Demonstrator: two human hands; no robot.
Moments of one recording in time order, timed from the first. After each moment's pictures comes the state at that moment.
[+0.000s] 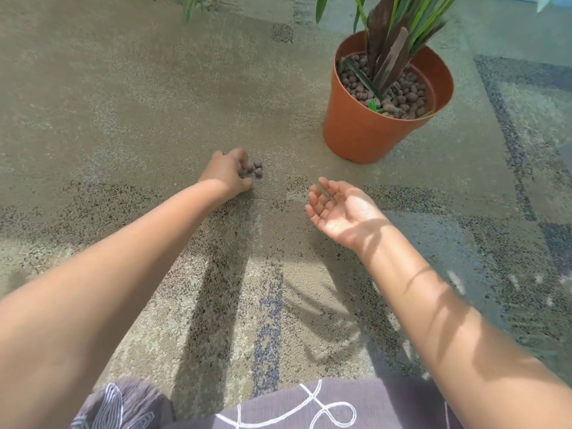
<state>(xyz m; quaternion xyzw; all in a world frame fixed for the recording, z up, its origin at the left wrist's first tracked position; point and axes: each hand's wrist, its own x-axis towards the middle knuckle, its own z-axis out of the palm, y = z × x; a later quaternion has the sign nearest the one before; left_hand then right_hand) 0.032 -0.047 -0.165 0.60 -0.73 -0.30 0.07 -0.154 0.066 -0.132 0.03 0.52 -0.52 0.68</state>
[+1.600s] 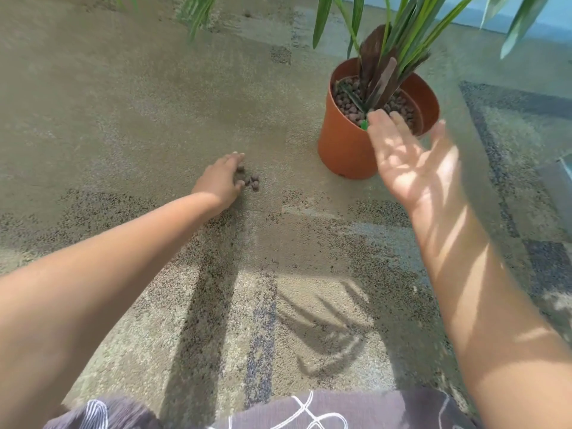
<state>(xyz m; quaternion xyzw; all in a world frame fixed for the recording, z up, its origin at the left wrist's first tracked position) 0.038 -0.056 -0.174 0.56 -0.78 -0.25 0.09 -0.202 0.044 -0.048 0.01 0.32 -0.75 0.58</state>
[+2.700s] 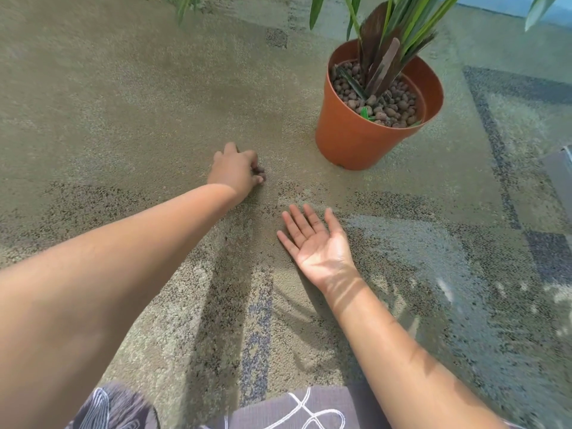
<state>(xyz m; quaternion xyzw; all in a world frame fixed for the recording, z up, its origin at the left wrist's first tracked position) 0.002 -0.052 -0.171 0.59 -0.77 -0.22 0.07 -0.129 0.098 -0.184 0.07 0.37 -0.61 0.70</state>
